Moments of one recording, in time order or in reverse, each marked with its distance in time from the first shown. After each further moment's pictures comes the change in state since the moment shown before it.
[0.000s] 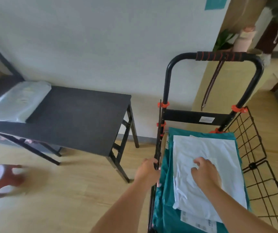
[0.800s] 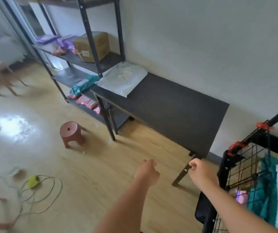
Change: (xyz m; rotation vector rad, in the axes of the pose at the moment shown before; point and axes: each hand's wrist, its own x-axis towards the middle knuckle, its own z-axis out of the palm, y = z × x) left_hand -0.092 -0.302 -0.217 -0.122 0.241 -0.232; right_hand -0.172 -0.281 0.194 -0.208 -0.203 -0.405
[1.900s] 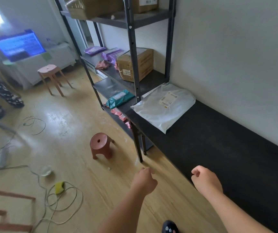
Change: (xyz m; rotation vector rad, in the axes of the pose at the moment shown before) left_hand 0.164 -0.050 -0.181 0.009 0.153 -0.177; right_hand 0.205 -0.216 0.033 -0.050 -0.201 -0.166
